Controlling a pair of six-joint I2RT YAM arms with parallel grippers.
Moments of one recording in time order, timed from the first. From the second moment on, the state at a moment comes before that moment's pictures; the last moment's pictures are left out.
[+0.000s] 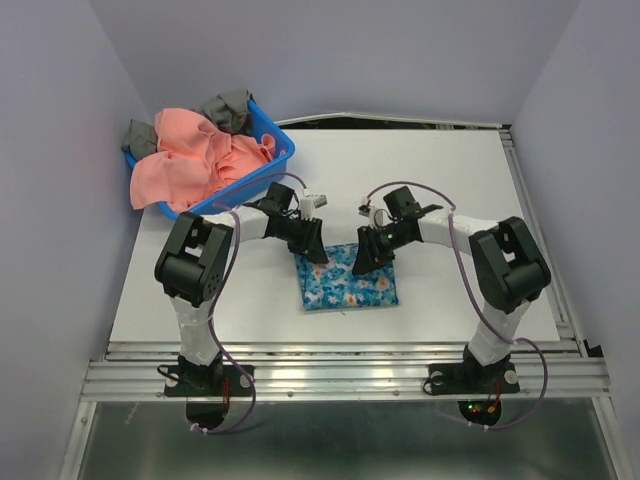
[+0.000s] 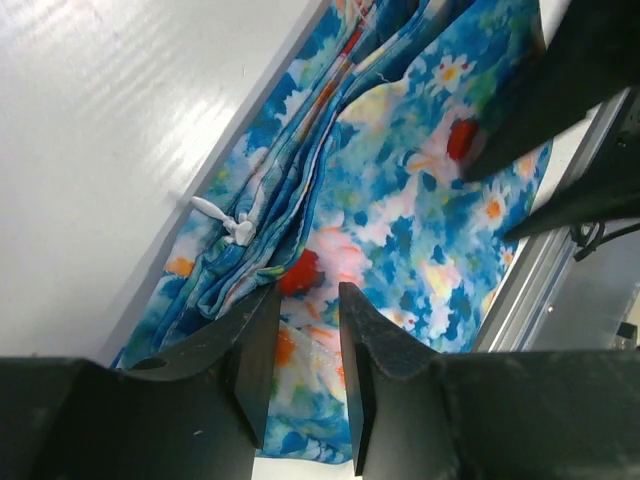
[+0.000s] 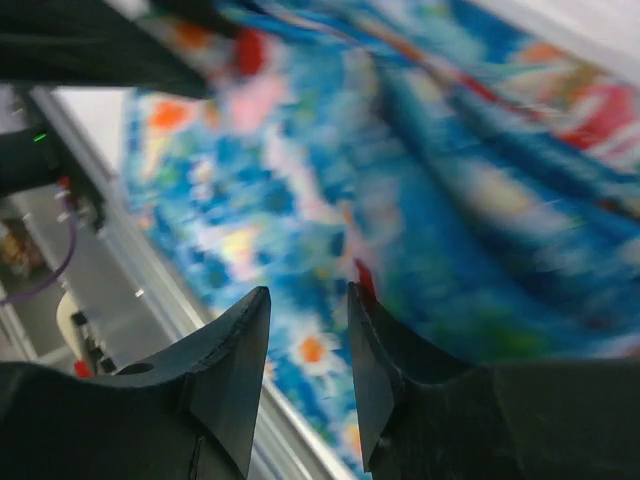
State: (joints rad) left arm -0.42 1.90 1.10 -0.27 0.78 -0.10; right arm 0.43 1.79 1.08 -0.43 -0.80 0.18
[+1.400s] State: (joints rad) left arm -0.32 1.40 1.24 -0.49 0.17 -0.04; right arm 0.36 1.91 1.26 -0.38 0.09 0.18
